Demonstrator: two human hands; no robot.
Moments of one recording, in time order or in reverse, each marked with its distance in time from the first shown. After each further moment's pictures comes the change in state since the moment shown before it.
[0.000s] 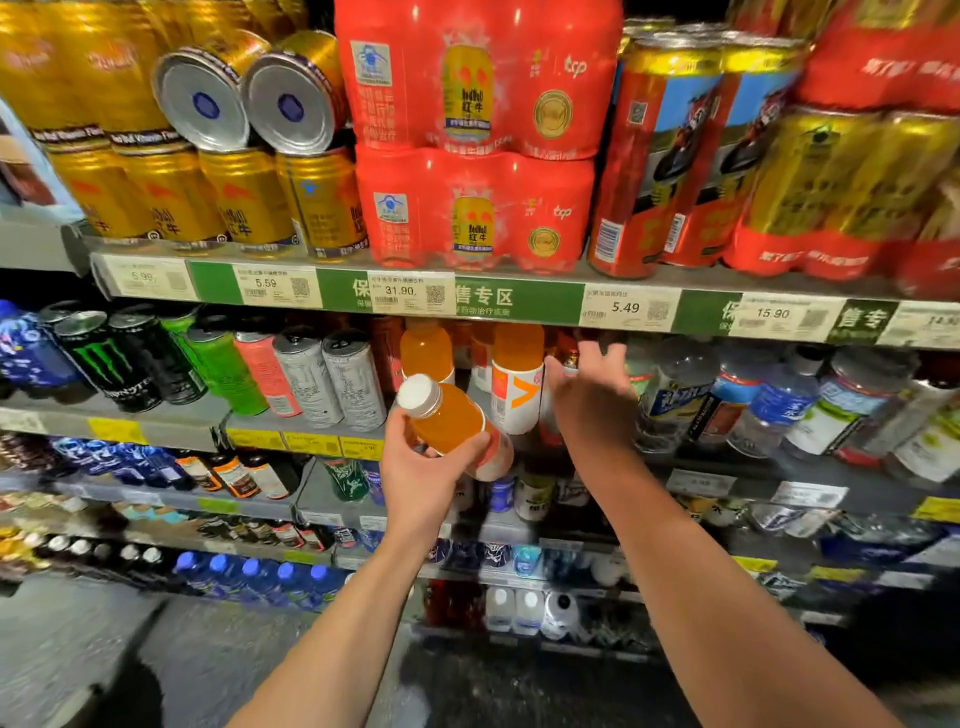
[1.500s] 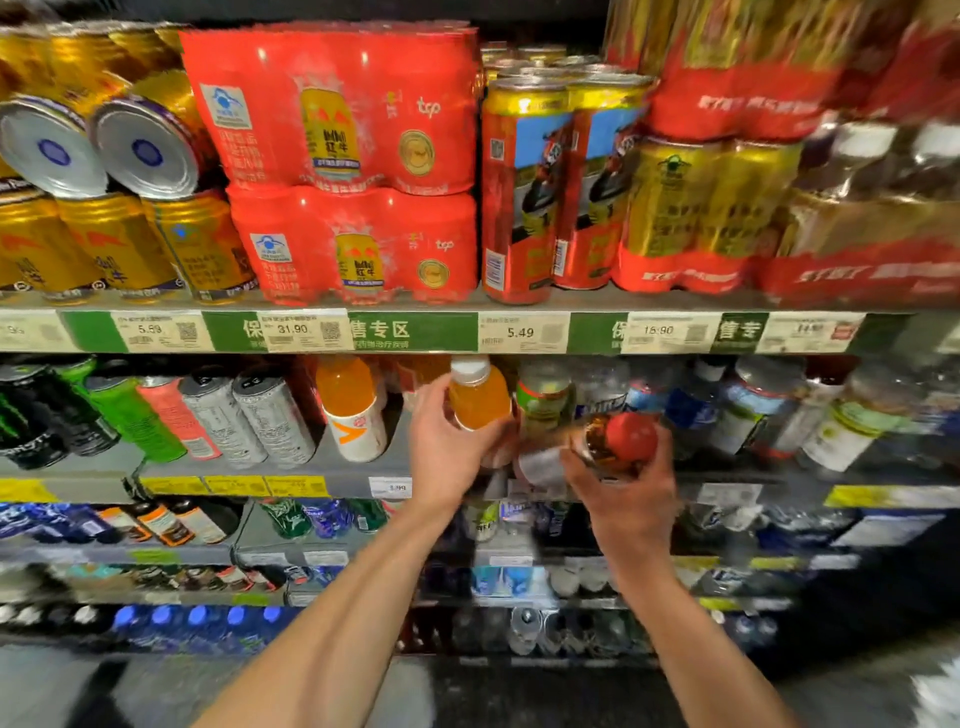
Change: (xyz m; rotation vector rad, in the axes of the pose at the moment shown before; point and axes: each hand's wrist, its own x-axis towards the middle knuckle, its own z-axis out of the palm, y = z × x) left_hand 0.023 0.007 0.113 0.271 -0.156 0.262; right_hand -0.057 0.106 -0.065 0.824 -0.068 0.408
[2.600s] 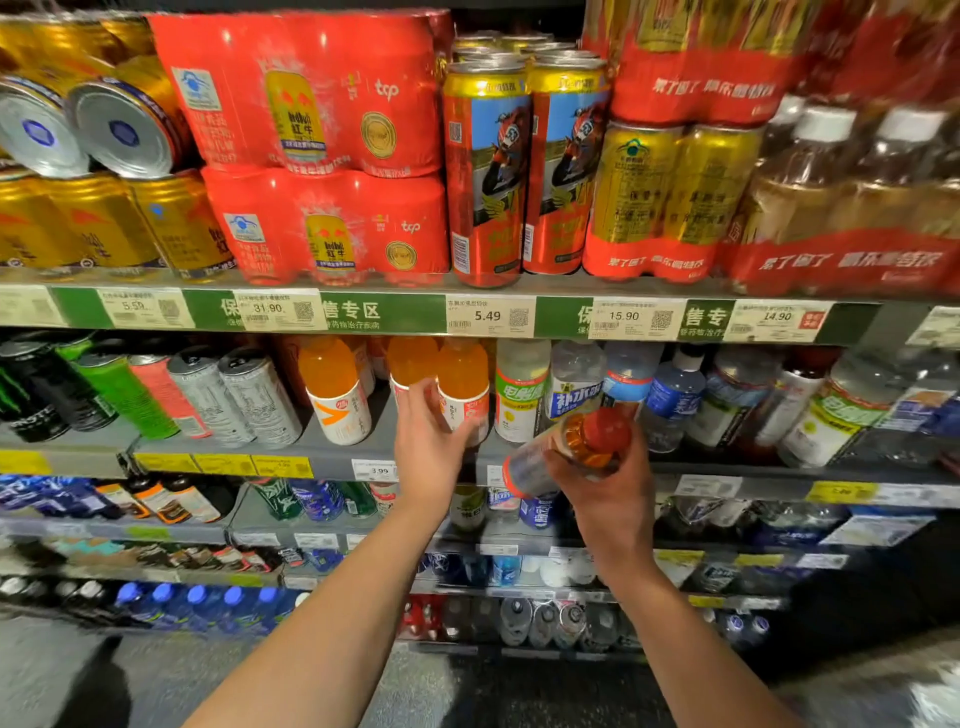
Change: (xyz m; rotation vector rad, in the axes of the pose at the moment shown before) left_hand -0.018 -0.018 0.022 0.210 0.085 -0.043; right_hand 0.001 0.013 -0.020 0.060 -0.093 0.079
